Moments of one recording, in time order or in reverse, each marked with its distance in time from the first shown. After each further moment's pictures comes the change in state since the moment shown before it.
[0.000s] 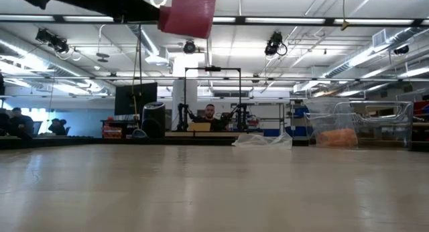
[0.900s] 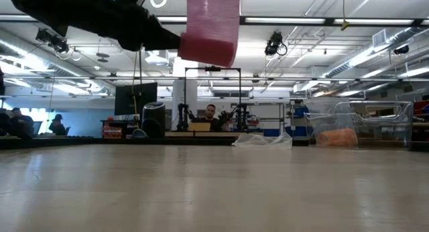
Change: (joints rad) left arm -0.016 0.325 -0.038 0.288 0.075 -0.030; right arm -0.145 0.001 0.086 0.097 0.098 -0.020
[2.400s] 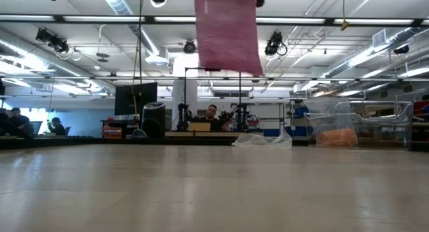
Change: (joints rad) left arm -0.191 0.035 0.166 0.052 0.088 -0.018; right arm -0.242 -0.038 0.000 -0.470 0.025 0.229
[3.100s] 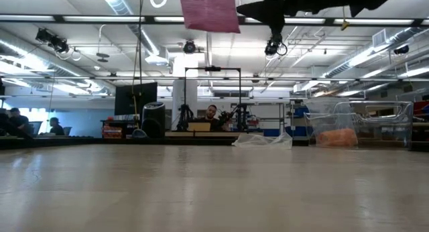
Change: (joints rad) left arm 0.011 -0.230 0.000 -0.014 -0.026 -0.182; right arm 0.084 -0.177 -0.472 0.295 -0.340 0.216
